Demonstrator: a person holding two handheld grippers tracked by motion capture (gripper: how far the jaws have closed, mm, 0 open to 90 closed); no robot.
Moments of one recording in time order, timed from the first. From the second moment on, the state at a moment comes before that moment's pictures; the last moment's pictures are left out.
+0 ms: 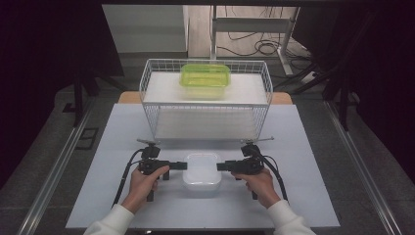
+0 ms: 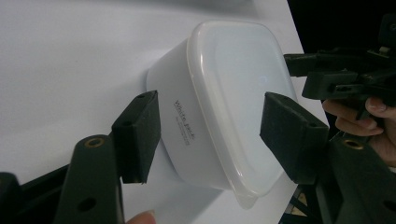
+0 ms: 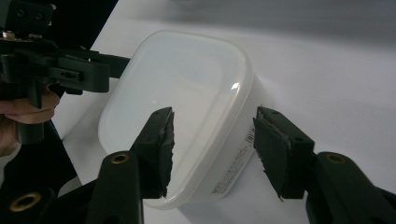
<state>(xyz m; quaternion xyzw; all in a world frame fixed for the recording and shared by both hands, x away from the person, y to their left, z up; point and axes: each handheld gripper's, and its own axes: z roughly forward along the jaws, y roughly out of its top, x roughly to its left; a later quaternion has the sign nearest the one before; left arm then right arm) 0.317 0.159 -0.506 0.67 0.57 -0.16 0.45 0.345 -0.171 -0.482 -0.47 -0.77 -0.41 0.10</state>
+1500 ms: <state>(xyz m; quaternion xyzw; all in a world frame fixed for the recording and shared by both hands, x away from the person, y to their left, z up) 0.297 0.156 -0.489 0.67 0.55 -0.12 0.49 0.333 -0.179 -0.470 -0.47 -0.75 -0.44 0.13</state>
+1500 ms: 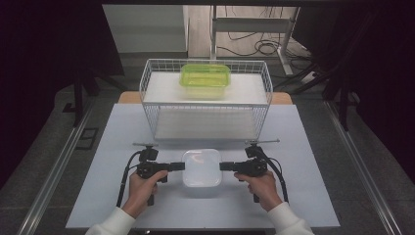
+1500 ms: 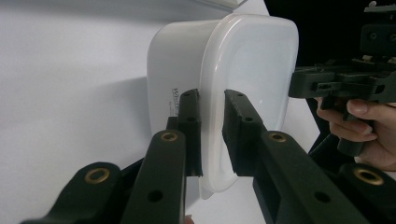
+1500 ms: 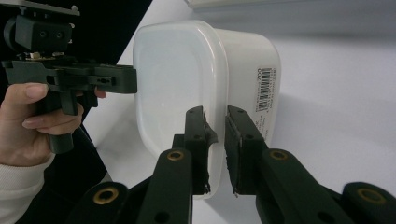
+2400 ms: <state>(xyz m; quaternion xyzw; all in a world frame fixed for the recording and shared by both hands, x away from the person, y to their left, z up) 0.284 0.156 -0.448 0.68 0.51 -0.07 0.53 0.319 -0.180 -0.435 -0.42 -0.77 -0.48 0.06</state>
